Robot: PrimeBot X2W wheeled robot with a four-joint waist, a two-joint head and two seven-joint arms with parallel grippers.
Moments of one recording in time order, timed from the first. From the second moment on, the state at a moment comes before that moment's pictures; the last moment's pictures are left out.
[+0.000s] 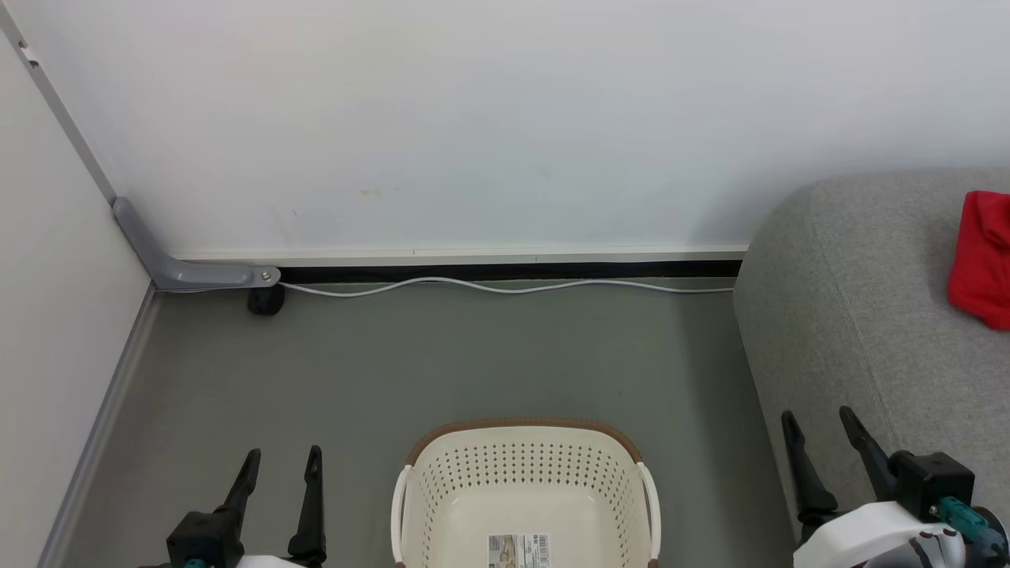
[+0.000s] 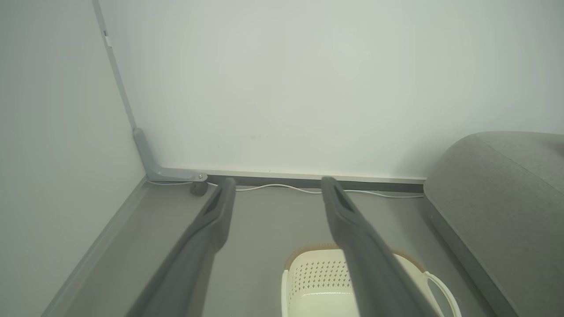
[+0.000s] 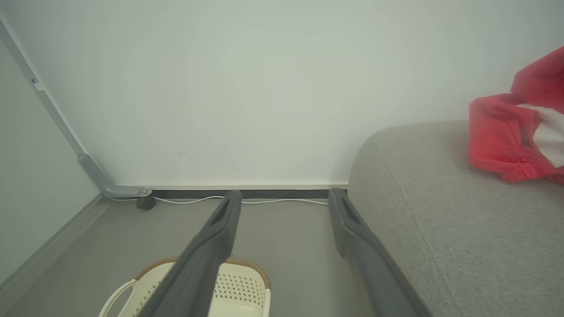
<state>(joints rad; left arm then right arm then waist) 0.04 0.04 -0.04 0.31 -0.18 -0.01 -0.26 -0.08 -0.11 0.08 0.41 0.23 0.13 -0.25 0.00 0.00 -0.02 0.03</state>
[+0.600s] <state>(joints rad) 0.06 0.04 -0.05 0.33 -0.18 -0.01 -0.26 -0.06 -0.09 0.07 0.43 0.23 0.13 -0.25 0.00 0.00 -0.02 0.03</state>
